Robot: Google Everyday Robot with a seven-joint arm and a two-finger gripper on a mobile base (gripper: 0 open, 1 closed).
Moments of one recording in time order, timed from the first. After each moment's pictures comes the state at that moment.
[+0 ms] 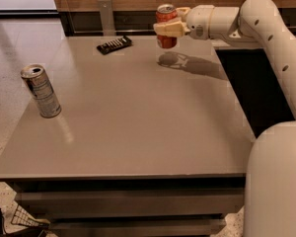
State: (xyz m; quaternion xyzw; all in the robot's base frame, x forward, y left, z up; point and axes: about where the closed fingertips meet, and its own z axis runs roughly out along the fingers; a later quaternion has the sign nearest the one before) arm 0.793 -0.072 0.945 -0.44 0.61 0.28 0.59
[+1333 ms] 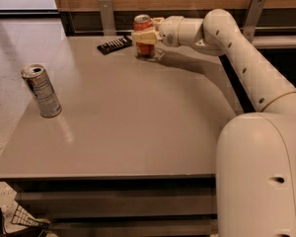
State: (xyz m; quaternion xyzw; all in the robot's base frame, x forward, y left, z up) arm 0.842 -0.003 0.896 -0.43 0.62 0.28 0.59
